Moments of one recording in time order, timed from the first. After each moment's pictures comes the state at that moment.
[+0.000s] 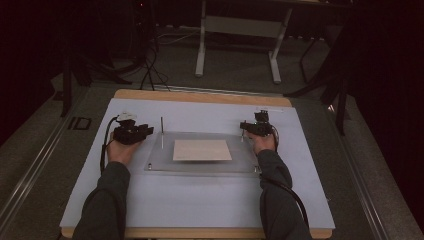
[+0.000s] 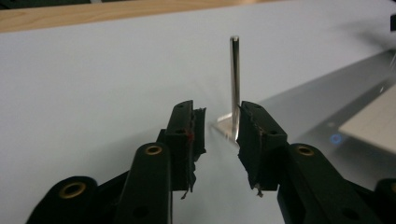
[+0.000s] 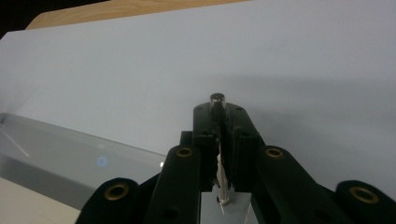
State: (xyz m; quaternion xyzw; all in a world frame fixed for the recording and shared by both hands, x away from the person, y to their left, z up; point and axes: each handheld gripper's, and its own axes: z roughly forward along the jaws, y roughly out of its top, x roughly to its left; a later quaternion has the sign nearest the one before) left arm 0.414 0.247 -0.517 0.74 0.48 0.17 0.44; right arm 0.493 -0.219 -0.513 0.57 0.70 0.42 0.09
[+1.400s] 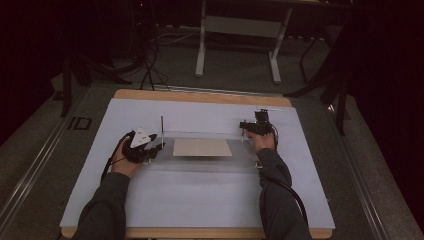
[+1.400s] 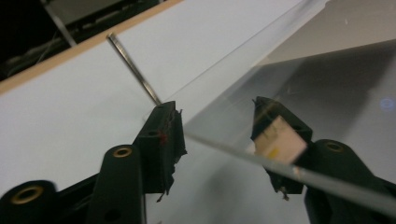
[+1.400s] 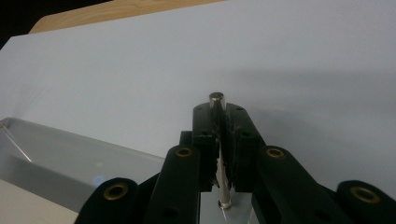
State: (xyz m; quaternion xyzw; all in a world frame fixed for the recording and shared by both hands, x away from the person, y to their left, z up) left arm 0.369 0.205 -0.529 0.81 0.32 0.28 0.42; right arm 0.499 -0.220 -0.514 0.58 0.70 0.42 0.06
